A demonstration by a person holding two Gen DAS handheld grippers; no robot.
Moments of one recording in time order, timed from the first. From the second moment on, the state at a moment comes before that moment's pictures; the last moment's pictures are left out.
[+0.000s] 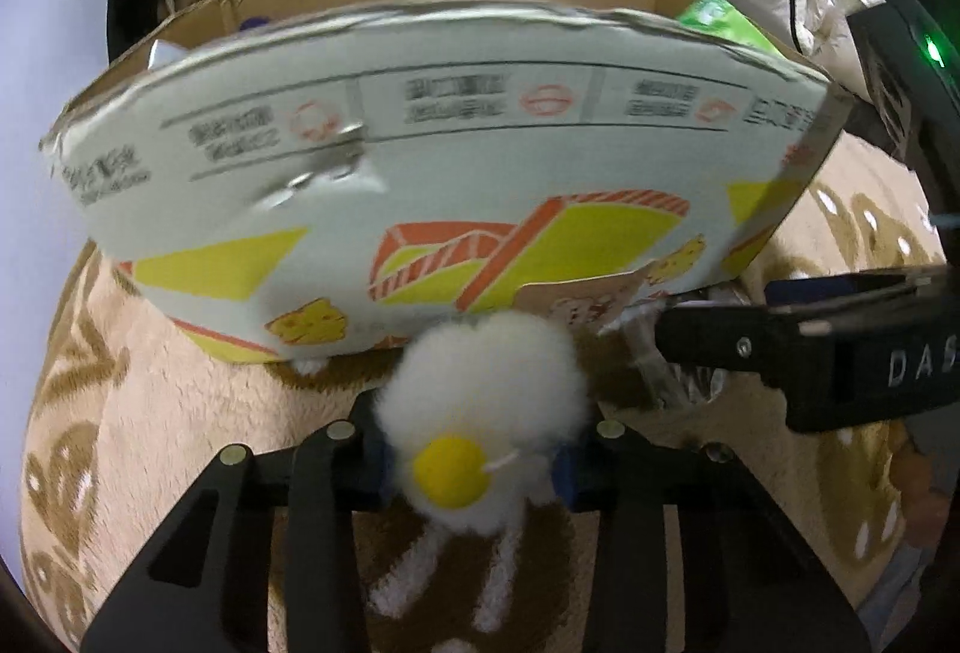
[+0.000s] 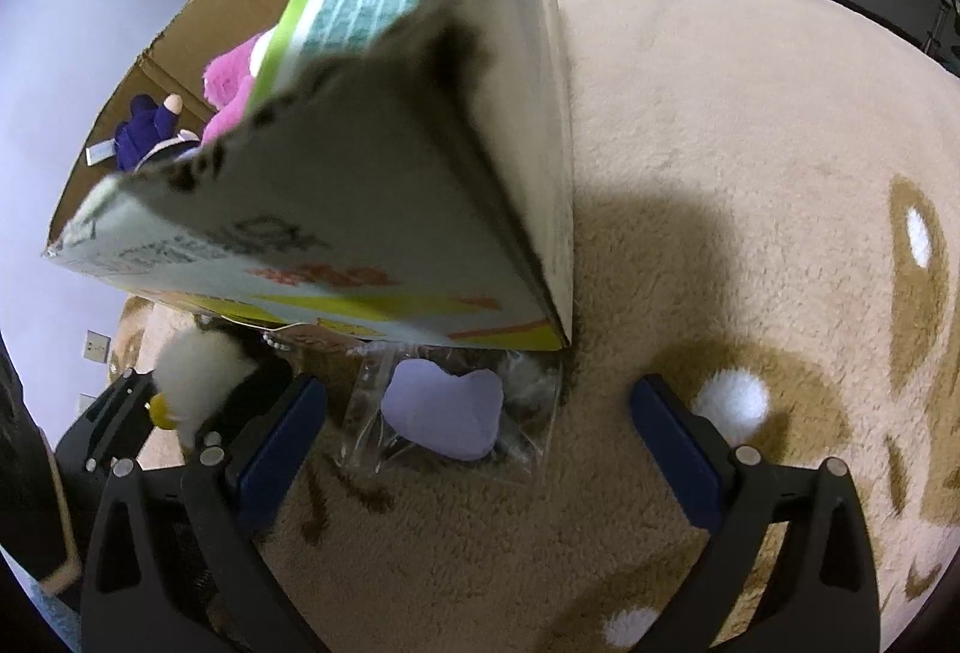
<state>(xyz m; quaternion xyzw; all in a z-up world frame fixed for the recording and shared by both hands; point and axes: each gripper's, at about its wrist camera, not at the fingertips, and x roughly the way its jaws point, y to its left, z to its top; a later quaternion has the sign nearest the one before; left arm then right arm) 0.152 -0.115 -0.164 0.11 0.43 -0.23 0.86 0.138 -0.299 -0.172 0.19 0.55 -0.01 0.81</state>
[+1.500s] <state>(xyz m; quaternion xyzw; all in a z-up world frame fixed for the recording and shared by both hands) 0.129 -0.061 -0.123 0.06 0.41 -0.14 0.90 0.111 -0.221 -0.181 0.08 0.53 -0.08 0.84</state>
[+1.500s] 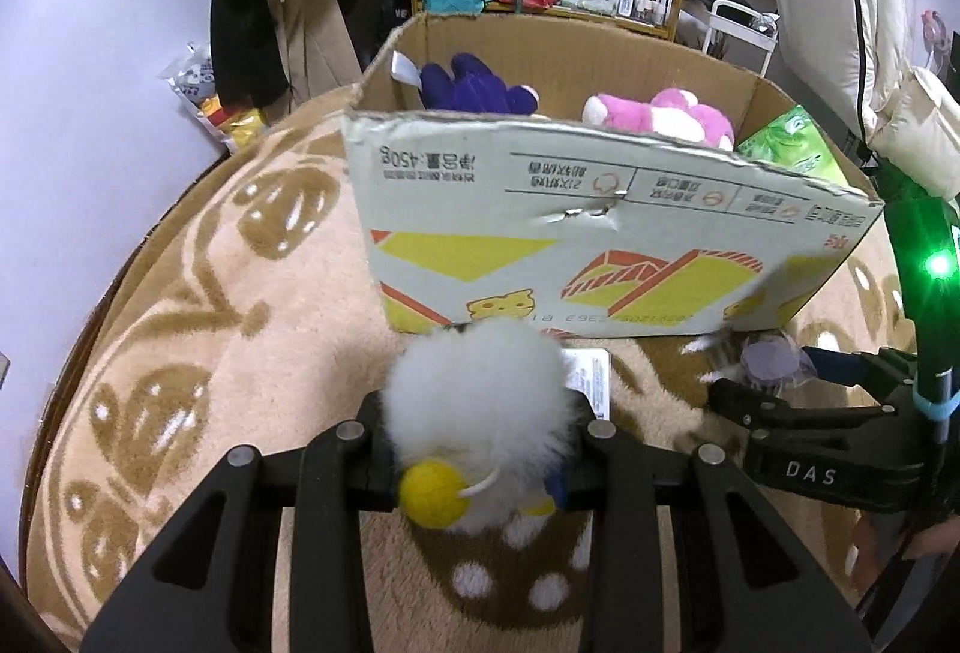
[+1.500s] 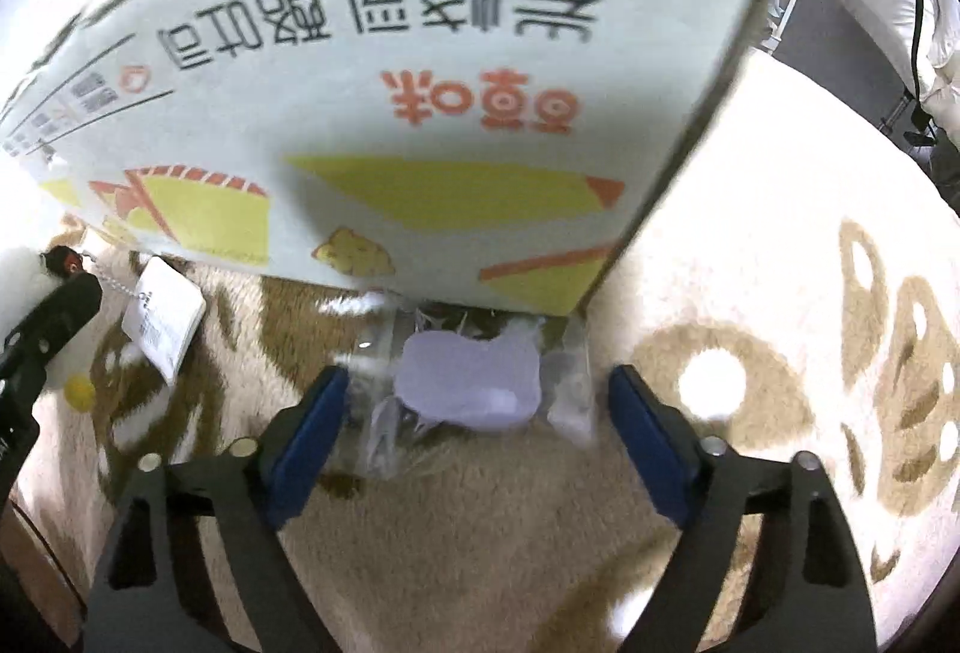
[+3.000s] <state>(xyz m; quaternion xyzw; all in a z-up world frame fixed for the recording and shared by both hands) 0.120 -0.072 0.026 0.08 0.17 -0.17 0.97 0.082 -0.247 -0.017 0.09 0.25 -0.03 0.96</state>
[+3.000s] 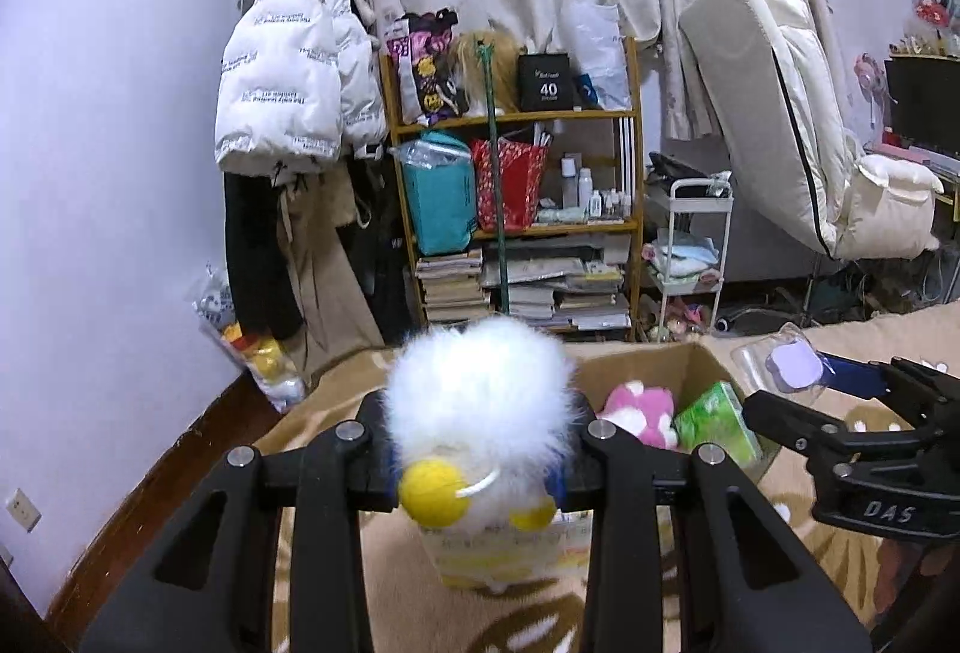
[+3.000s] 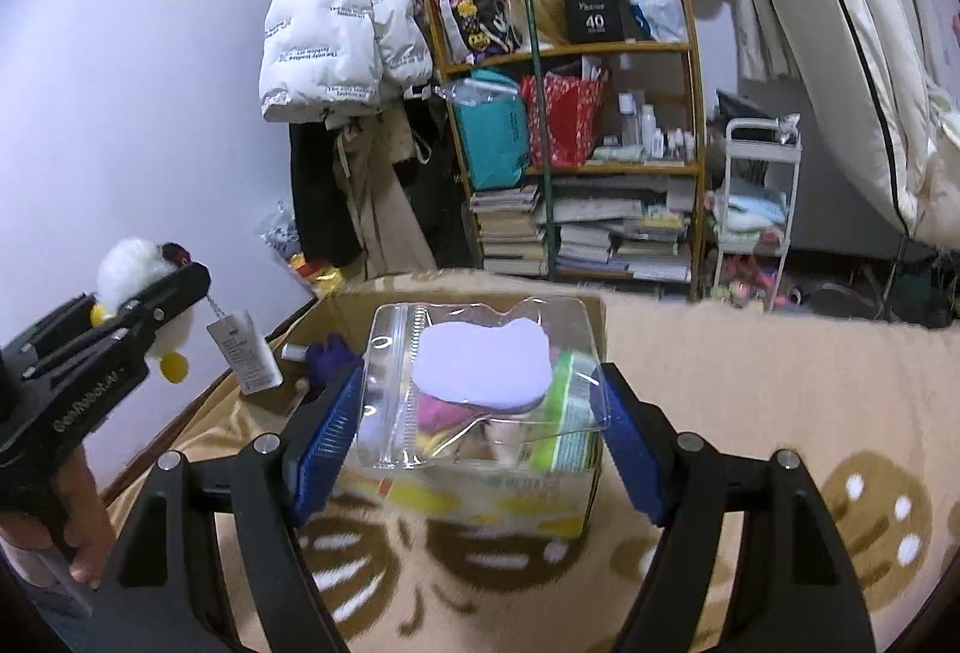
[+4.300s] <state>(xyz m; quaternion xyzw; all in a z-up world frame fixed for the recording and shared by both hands) 0.131 -0.069 -0.015 0.09 0.23 -0.14 0.96 0.087 -0.247 -0.033 0.06 0.24 -0.03 0.97</state>
